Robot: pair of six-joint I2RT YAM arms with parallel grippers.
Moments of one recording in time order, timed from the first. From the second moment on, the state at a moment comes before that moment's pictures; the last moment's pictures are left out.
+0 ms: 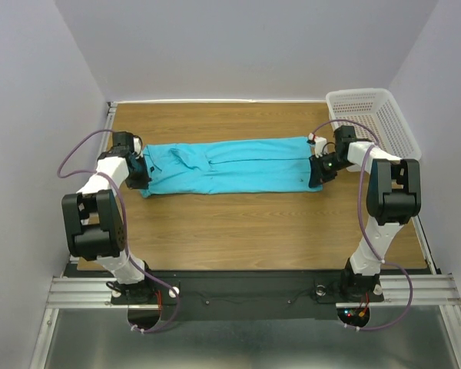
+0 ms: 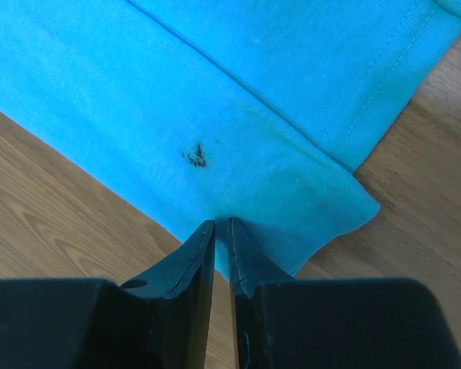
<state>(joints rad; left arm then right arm) 0.11 1.63 1.08 -0.59 0.06 -0.14 -0.03 1.93 1.28 -0.67 -0.48 -0.45</state>
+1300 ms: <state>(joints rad) 0.12 1.45 1.07 -0.48 0.31 -0.23 -0.03 1.80 1.29 -0.70 -0.55 -0.50</state>
